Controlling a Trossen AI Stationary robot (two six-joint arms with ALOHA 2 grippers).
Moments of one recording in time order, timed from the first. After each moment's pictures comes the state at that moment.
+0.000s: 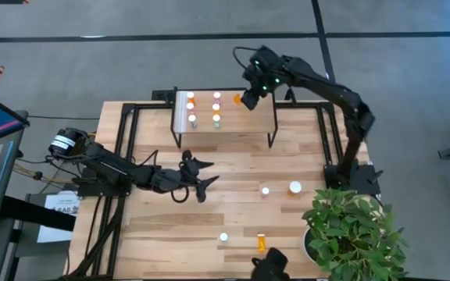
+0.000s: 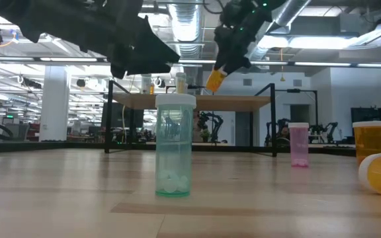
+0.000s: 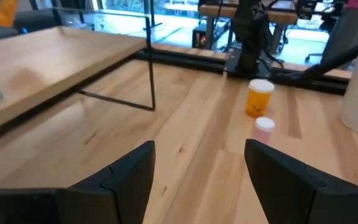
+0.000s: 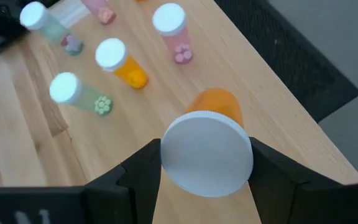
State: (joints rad) left arm -0.26 1.46 0.57 0.62 -0.60 -0.21; right arm -0.65 1.86 1.92 -0.99 -0.23 0.03
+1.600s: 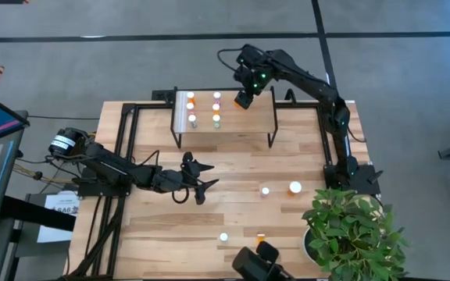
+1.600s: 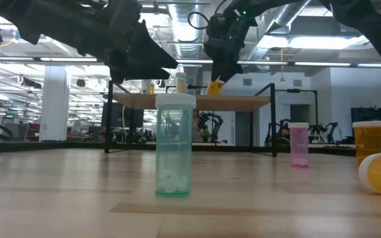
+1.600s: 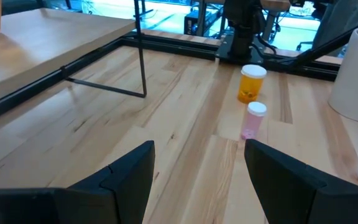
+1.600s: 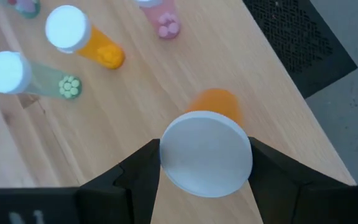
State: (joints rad) left arm -0.26 1.46 0.57 0.57 -0.54 -0.24; right arm -0.65 2.10 2.24 -1.28 -0.18 -0.07
